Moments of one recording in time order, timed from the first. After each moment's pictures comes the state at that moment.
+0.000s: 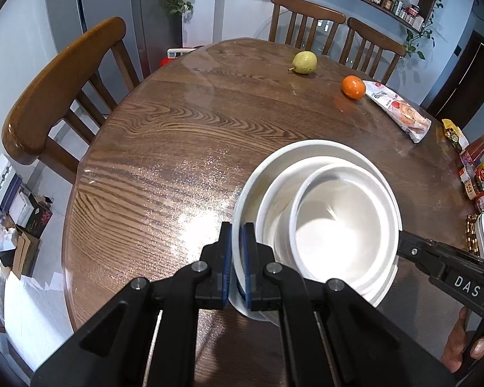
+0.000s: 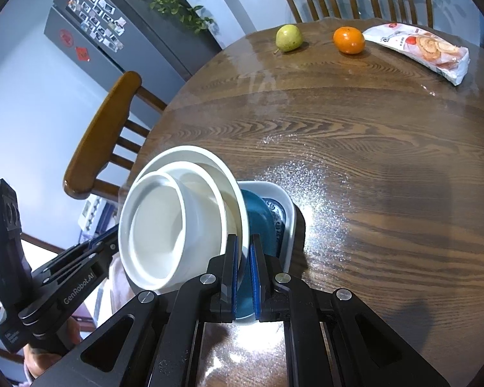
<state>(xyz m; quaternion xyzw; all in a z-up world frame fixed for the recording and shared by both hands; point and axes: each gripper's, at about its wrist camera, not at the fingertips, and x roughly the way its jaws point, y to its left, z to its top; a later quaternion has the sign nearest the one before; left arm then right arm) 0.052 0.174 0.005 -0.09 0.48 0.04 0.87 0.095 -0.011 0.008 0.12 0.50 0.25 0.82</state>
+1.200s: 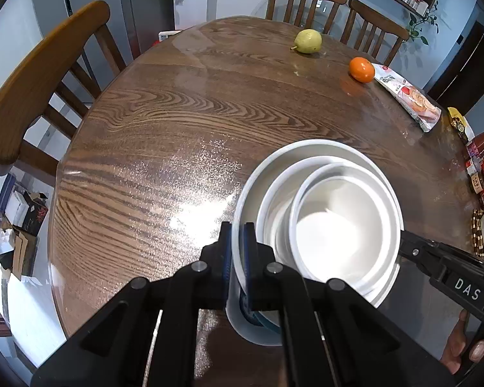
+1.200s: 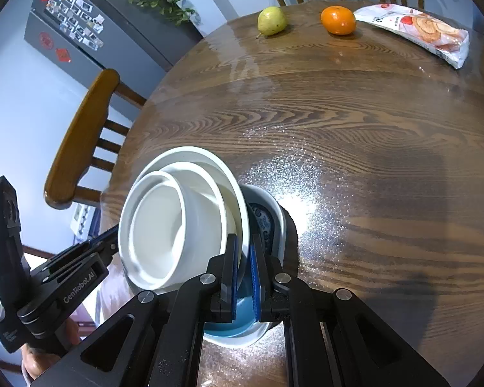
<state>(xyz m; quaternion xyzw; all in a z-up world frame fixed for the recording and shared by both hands) 0.085 0.176 -0.018 -0.08 0.51 0.02 0.85 0.120 -0.005 -0.013 0.13 0.53 0.23 0.80</state>
